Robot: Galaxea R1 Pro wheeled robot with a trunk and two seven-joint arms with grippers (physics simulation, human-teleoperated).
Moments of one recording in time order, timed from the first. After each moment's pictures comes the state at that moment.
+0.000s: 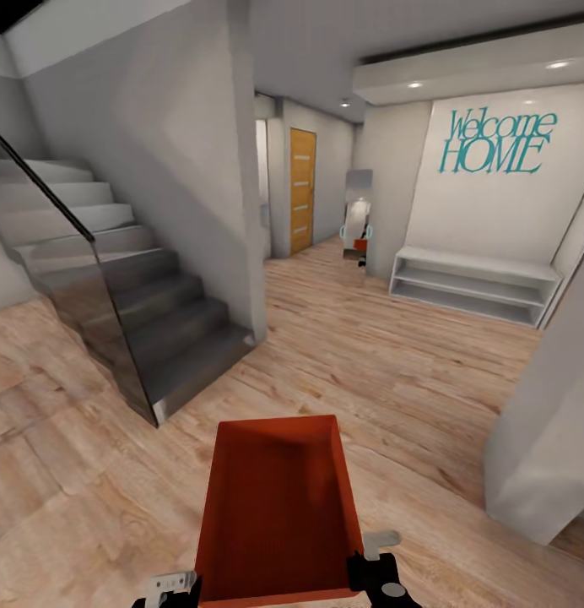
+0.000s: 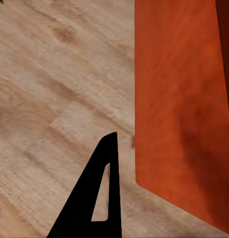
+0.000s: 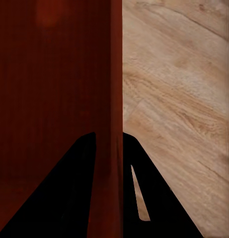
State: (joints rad) left arm -0.22 -0.02 0.19 -0.44 -0.05 -0.31 -0.09; right arm -0.47 0.12 0.12 -0.20 0.00 -0.13 -0.15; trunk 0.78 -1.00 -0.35
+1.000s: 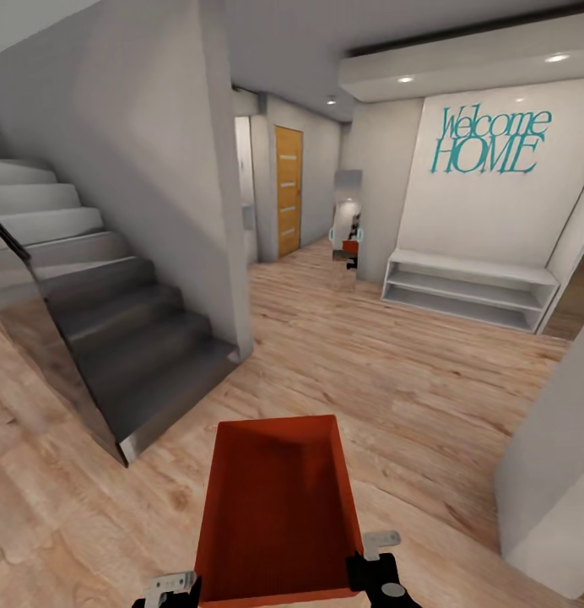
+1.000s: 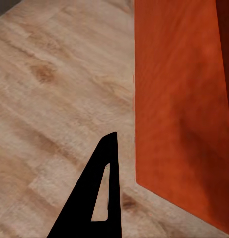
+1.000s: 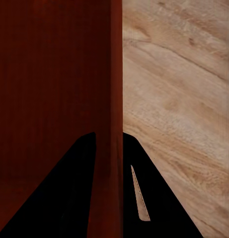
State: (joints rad) left arm -0.22 -0.02 0.19 -0.44 -0.05 -0.31 -0.09; right arm -0.47 0.12 0.12 -0.20 0.00 -0.12 -0.15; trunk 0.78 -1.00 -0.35
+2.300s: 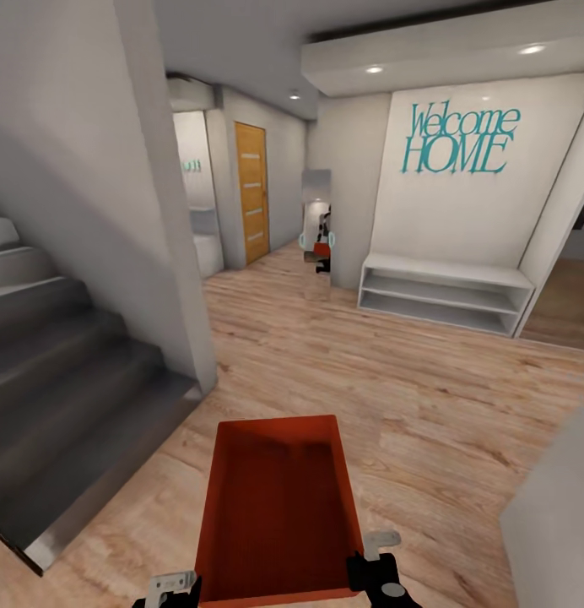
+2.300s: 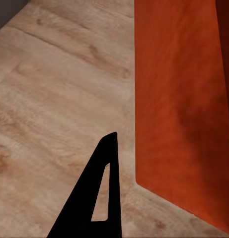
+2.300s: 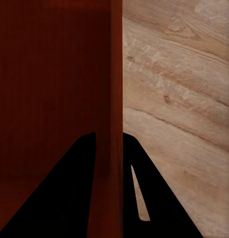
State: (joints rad) left arm -0.22 -0.02 0.19 -0.44 -0.05 -0.31 -0.09; right arm -0.47 0.12 0.12 -0.20 0.00 -0.12 -0.15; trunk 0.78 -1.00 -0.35
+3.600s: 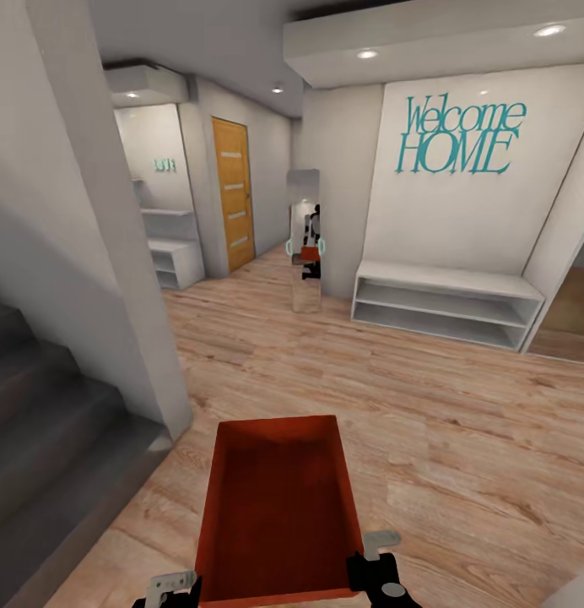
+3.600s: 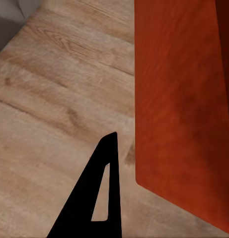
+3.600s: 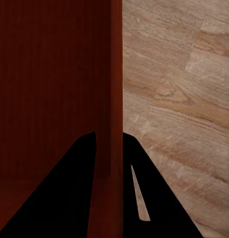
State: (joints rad) left arm -0.22 -0.02 0.19 -0.44 -0.05 -0.31 -0.09; right arm -0.47 0.12 0.12 -0.20 0.00 -0.12 -0.15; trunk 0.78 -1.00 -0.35
